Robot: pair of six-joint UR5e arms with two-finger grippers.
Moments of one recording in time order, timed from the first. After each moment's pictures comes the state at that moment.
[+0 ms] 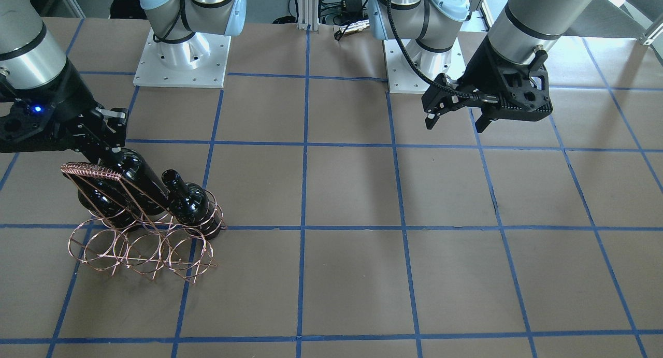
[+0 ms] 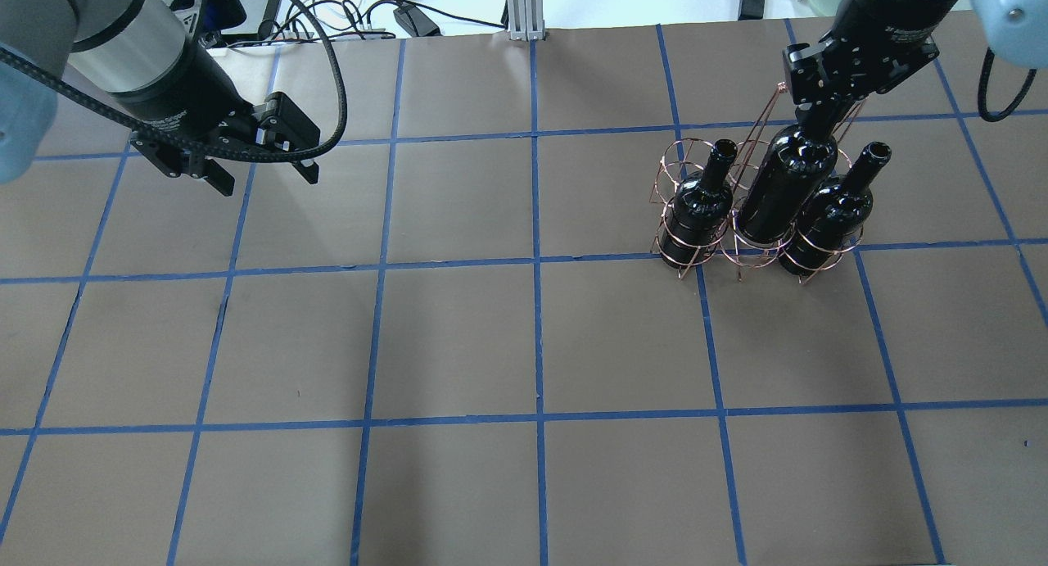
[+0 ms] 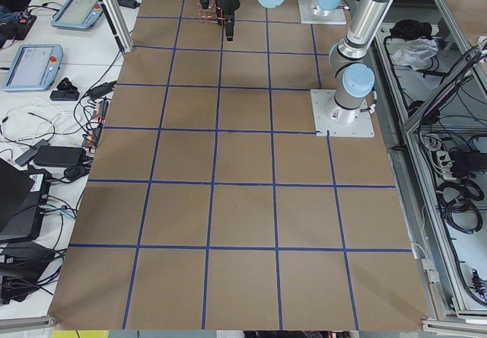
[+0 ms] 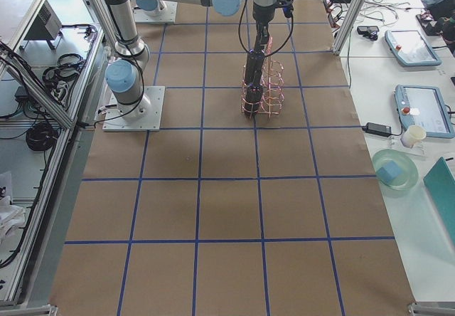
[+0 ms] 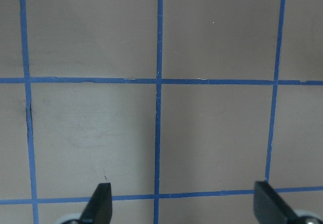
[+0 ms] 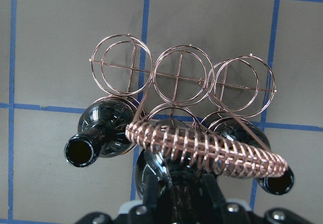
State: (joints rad) left arm -1.49 -1.55 -1.62 -1.55 1.46 0.05; right arm 1.45 -1.48 1.53 -1.67 -1.56 -0.21
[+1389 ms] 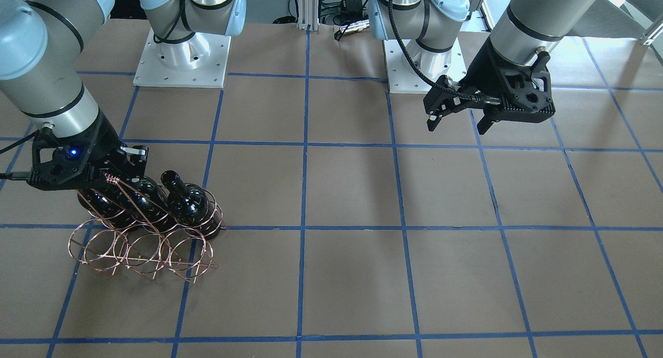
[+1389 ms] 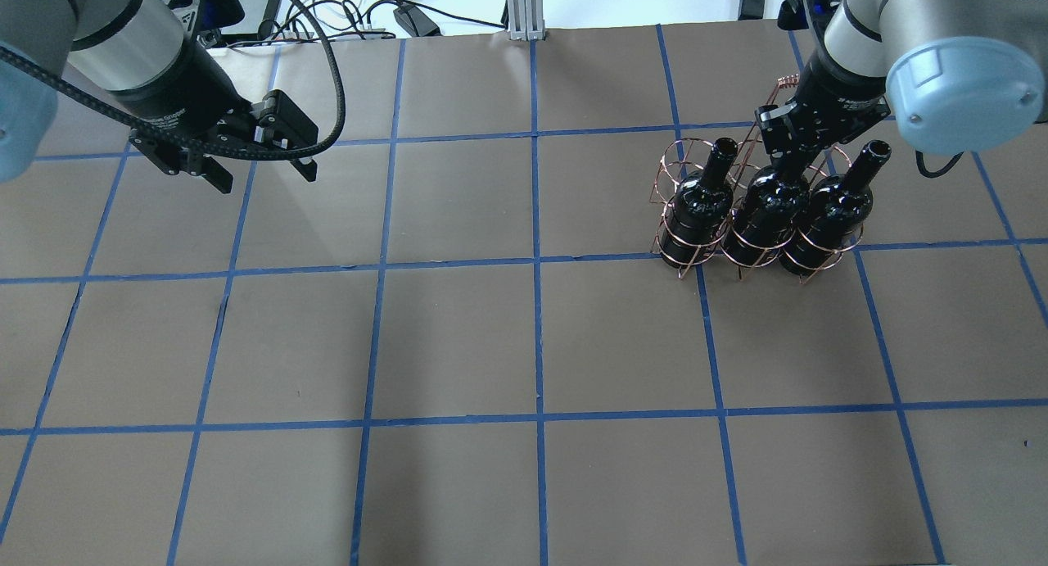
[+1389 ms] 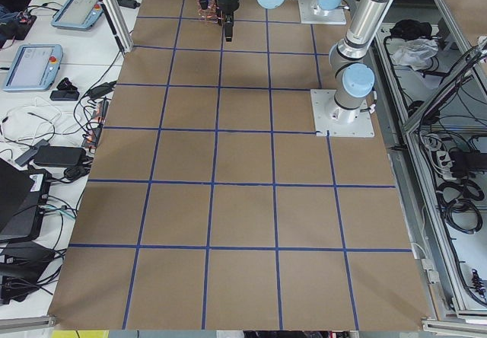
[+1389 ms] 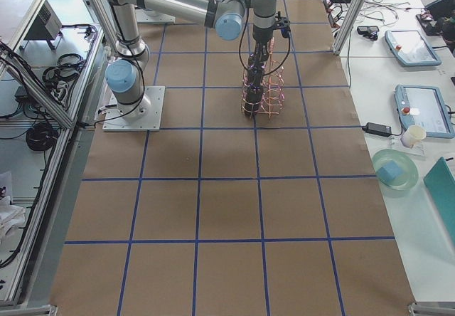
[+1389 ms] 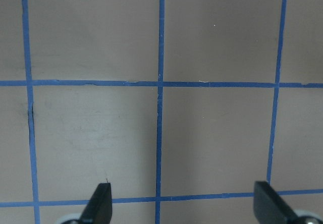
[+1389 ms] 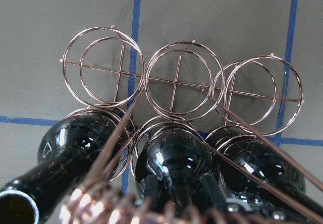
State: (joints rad) left arm -1.48 -1.55 -1.61 -1.54 1.46 0.06; right arm 1.45 -1.44 1.70 -1.89 -1.57 -0.21
